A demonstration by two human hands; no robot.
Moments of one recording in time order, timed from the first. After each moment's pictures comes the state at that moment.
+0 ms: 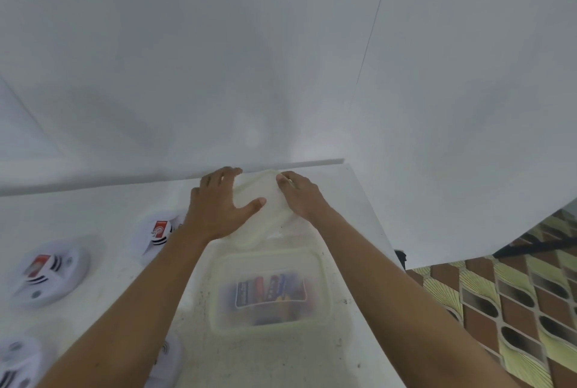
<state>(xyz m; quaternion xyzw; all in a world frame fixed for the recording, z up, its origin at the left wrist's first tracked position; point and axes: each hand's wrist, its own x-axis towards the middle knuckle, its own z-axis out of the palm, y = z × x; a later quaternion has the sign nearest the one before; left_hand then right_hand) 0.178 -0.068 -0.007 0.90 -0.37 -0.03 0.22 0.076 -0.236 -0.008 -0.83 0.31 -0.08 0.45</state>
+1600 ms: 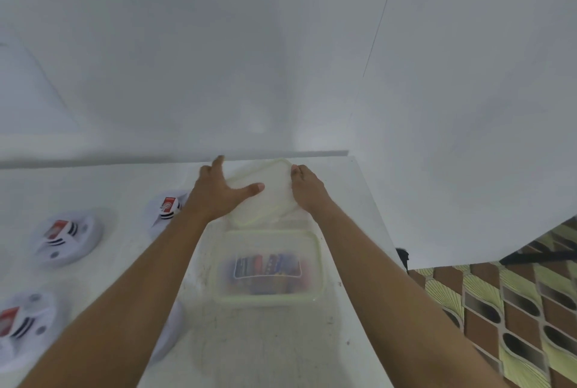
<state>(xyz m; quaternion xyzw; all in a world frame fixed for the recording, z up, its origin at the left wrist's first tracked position) 0.165 -0.054 0.000 0.90 -0.23 -0.14 0.34 0.059 -0.226 -0.011 -0.81 0.34 -0.08 0.47</state>
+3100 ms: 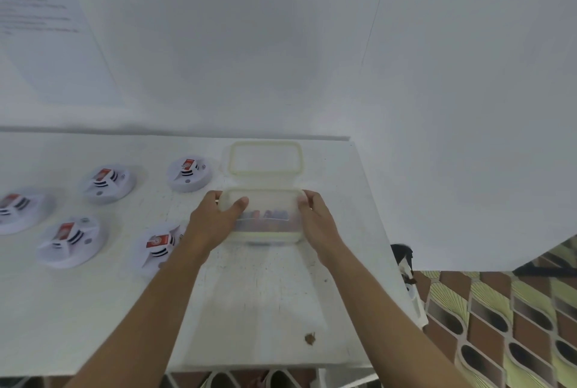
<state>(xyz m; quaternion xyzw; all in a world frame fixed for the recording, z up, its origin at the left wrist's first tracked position) 0.025 0.020 -0.018 0.87 -0.09 -0.15 0.47 -0.087 -0.148 -0.020 -0.72 0.30 -0.13 0.61</state>
